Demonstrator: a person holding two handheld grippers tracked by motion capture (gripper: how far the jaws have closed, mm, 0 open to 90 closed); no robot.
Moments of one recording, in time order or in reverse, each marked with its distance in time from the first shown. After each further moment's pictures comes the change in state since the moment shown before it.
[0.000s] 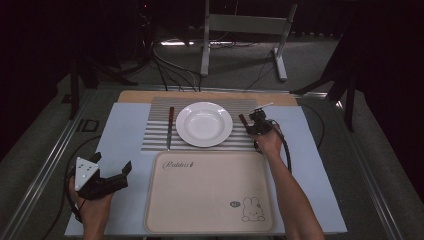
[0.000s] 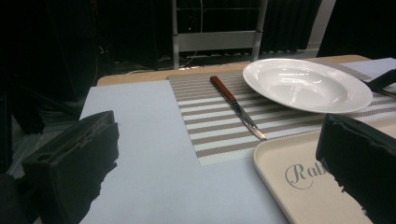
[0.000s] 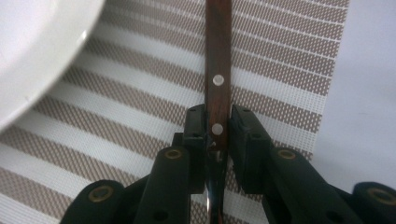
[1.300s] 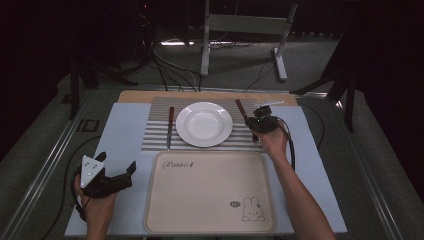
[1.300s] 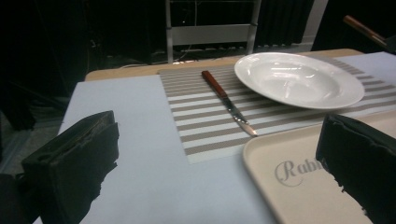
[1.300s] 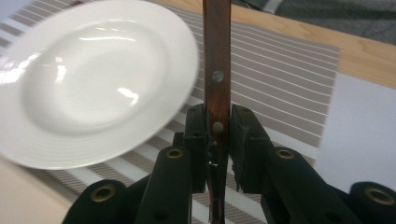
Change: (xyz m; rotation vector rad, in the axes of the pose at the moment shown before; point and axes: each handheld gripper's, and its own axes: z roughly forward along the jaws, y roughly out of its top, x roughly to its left) left arm -0.009 0.003 0.007 0.028 -0.025 -0.006; right arm 0.015 -0.002 -0.066 -0.264 0.106 -0.073
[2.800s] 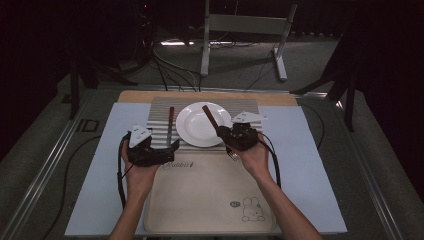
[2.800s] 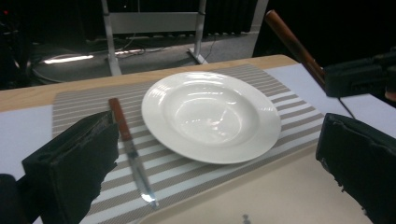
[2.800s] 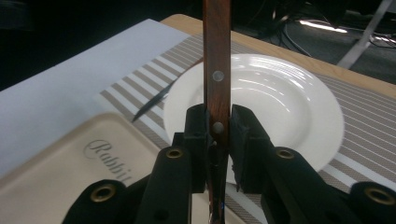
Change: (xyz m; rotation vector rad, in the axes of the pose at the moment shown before) left arm -0.077 0.070 0.075 0.078 -0.205 -0.019; right arm 0.102 -0.008 -0.043 -0.193 0.241 -0.132
